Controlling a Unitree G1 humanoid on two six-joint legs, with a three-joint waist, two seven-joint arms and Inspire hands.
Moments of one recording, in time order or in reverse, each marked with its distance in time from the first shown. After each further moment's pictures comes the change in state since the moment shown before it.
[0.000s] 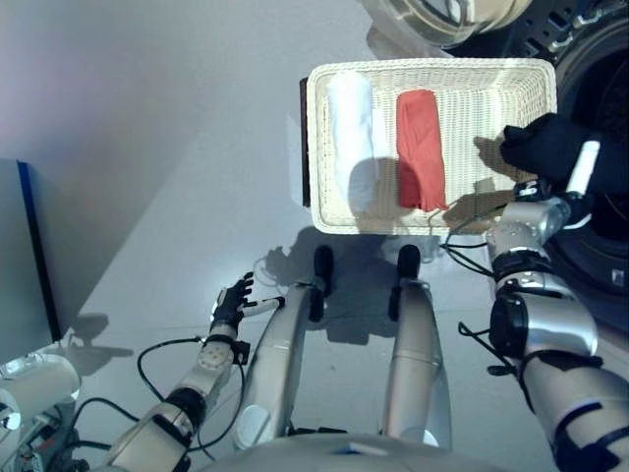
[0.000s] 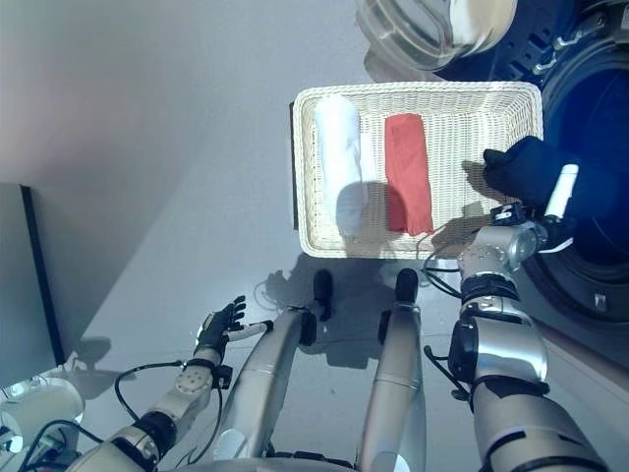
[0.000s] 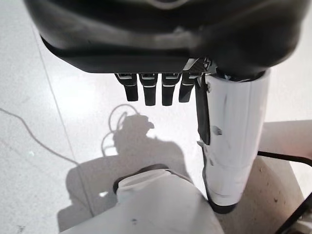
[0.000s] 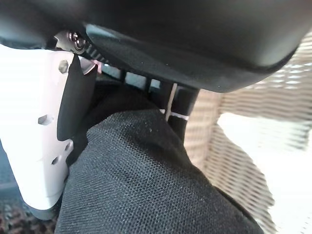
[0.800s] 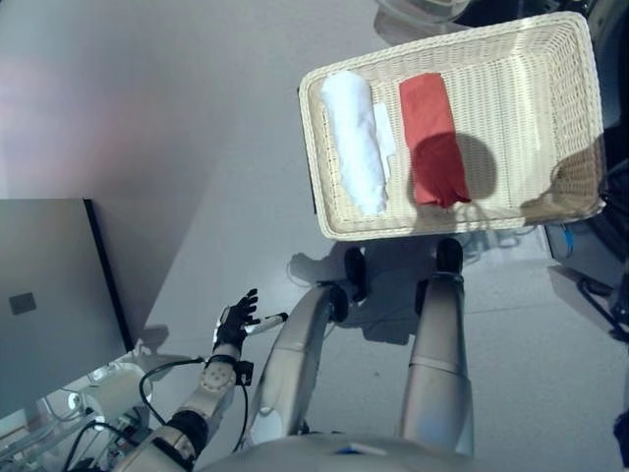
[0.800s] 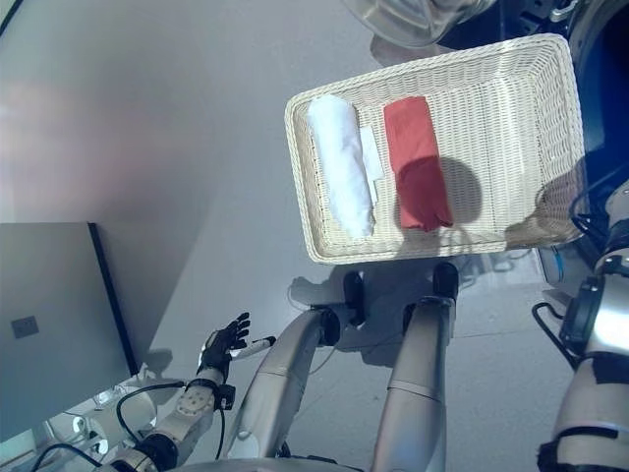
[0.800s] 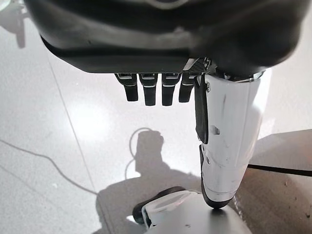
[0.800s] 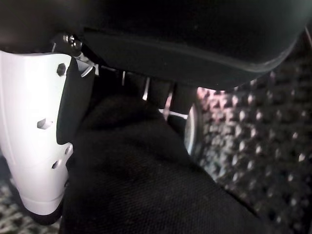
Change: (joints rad) left arm 0.094 -0.027 -0.002 -0.024 0.025 -0.022 -0.005; right arm -0.300 -0.476 0.198 0.095 -0.339 0.053 -0.266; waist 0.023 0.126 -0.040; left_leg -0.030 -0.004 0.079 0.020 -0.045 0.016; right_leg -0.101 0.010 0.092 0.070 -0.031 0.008
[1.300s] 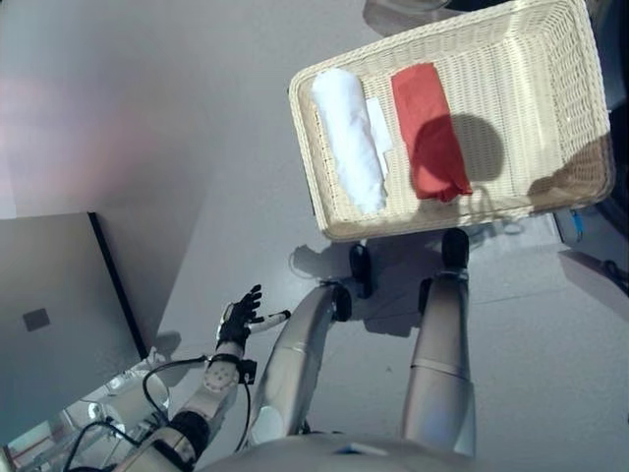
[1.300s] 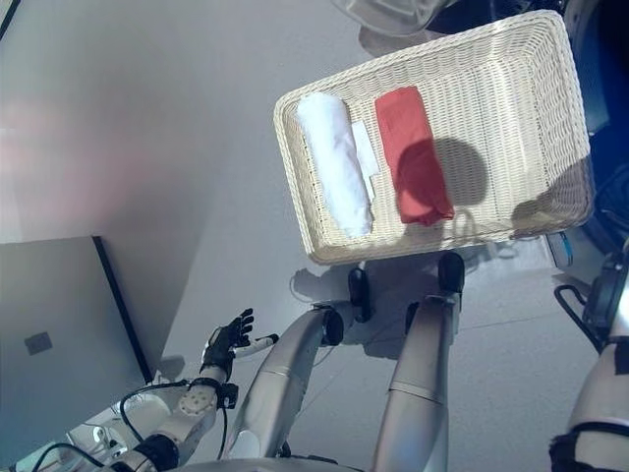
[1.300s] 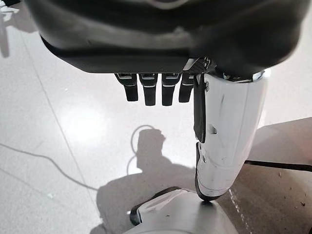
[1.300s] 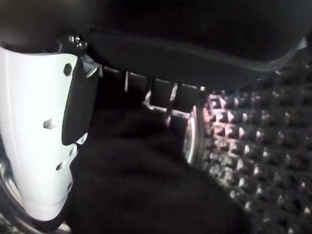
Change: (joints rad) left arm 0.009 0.004 -0.018 -0.044 -0.009 -0.018 0.018; right arm -0.141 -0.032 0.147 0.122 -0.082 0.065 0.006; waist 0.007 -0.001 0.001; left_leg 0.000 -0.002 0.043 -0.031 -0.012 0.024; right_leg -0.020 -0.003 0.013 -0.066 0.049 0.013
